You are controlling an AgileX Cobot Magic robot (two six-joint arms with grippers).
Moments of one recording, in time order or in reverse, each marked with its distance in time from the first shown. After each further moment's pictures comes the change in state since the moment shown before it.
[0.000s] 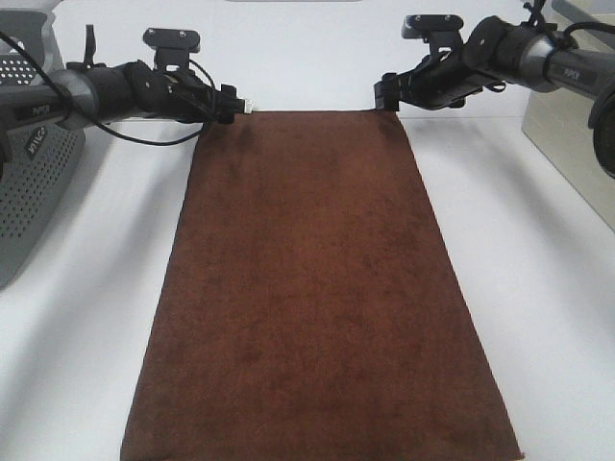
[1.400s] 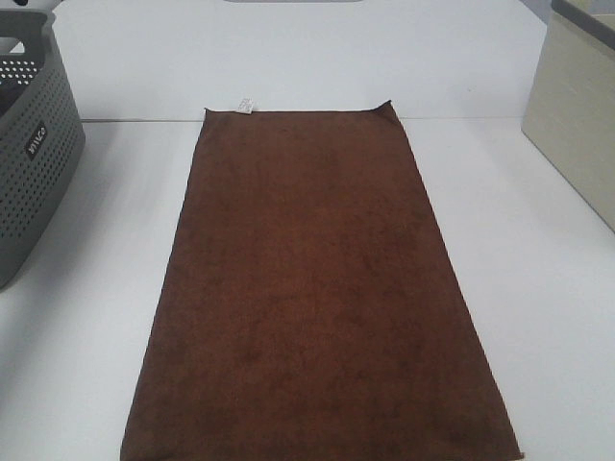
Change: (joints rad) left arm 0.277 -0.771 0.232 0.228 1.090 -0.249; right arm -0.248 -1.167 0.584 -0.198 0.798 0.174
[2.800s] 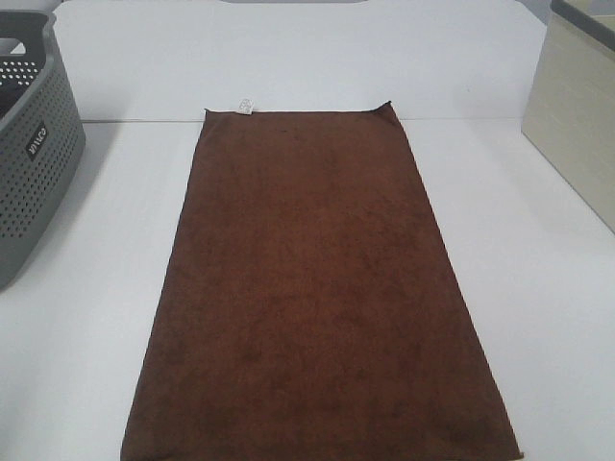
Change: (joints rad) left arm 0.000 -1.540 1.422 0.203 -0.340 -0.063; right arm 0.000 -1.379 1.084 -0.110 -0.119 0.035
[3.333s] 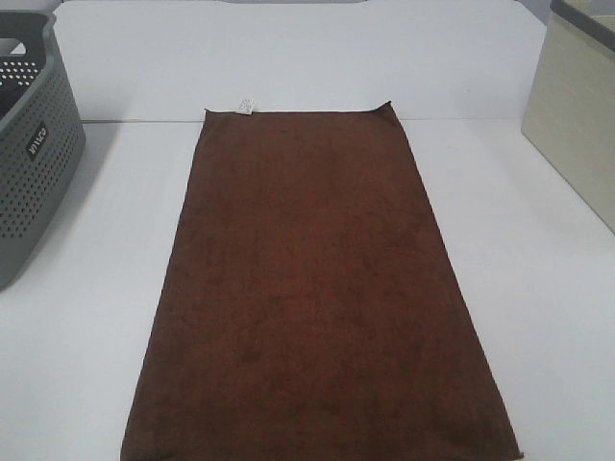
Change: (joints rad) left arm 0.000 -0.395 0.053 -0.072 0.236 0.000; right arm 0.000 -0.125 0.076 0.000 0.125 0.000
